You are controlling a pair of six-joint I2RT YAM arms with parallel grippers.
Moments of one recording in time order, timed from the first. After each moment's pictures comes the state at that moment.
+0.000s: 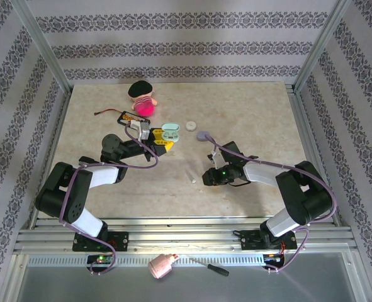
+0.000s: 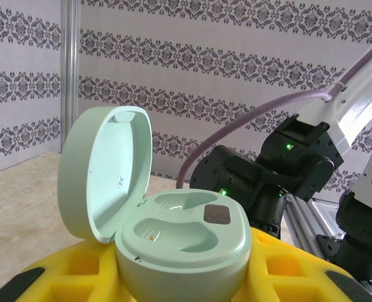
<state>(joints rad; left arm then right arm) -0.27 1.56 0.57 1.29 1.00 -0.37 0.47 1.55 0.65 -0.25 -0.50 0.31</state>
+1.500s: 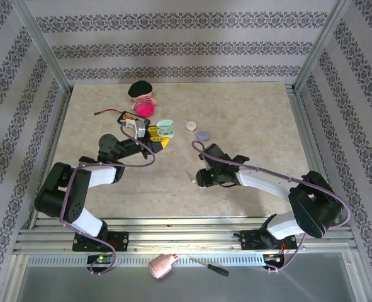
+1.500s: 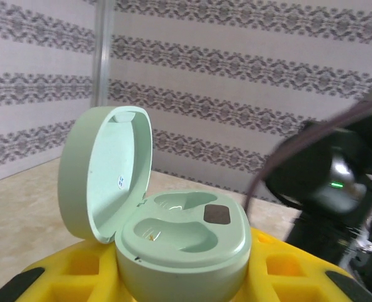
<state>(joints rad) -0.22 1.56 0.55 1.29 0.94 -0.36 0.77 1.43 0.81 -0.51 -0.05 0.48</state>
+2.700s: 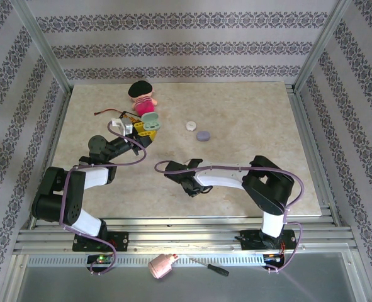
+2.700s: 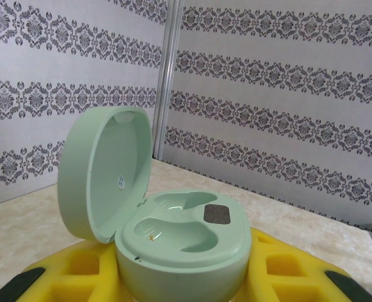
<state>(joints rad) -0.10 1.52 0.50 1.29 0.89 -0.34 1.03 1.84 1.13 -0.85 0.34 0.58</state>
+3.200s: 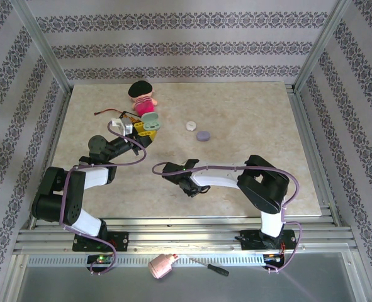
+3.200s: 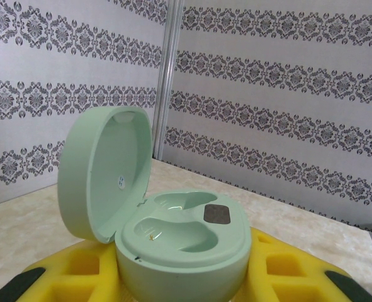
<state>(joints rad) -0.10 1.52 0.50 1.29 0.89 -0.34 1.04 1.88 1.16 -0.88 0.38 0.56</state>
